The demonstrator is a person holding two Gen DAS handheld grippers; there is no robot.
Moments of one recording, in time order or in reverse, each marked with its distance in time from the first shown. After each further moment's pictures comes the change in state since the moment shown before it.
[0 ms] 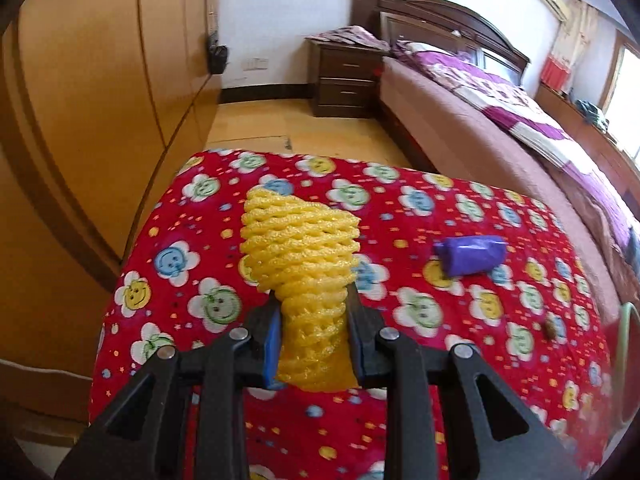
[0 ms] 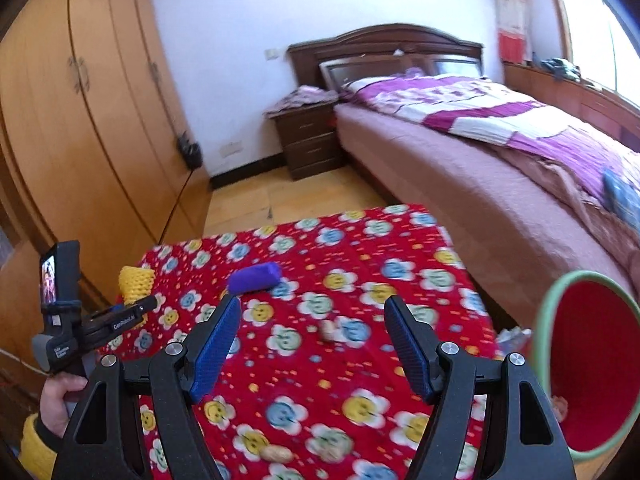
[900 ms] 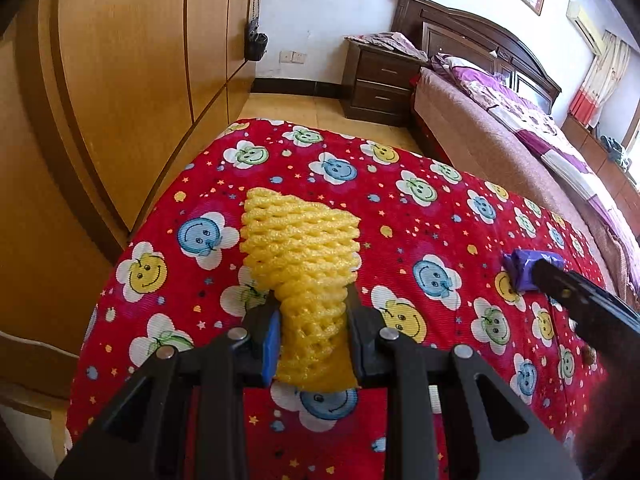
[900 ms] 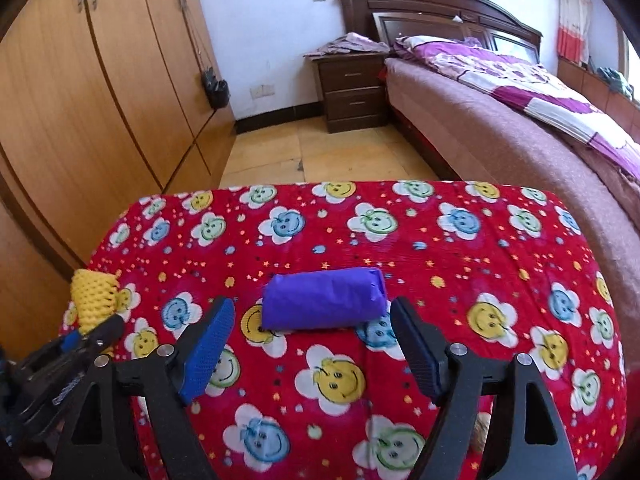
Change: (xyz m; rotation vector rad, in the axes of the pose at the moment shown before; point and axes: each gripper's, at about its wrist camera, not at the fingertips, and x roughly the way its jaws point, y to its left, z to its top) left arm 0.032 0.043 -0.017 -0.122 -0.011 0.035; right arm 0.180 0.073 0.004 -0.140 0.174 0.043
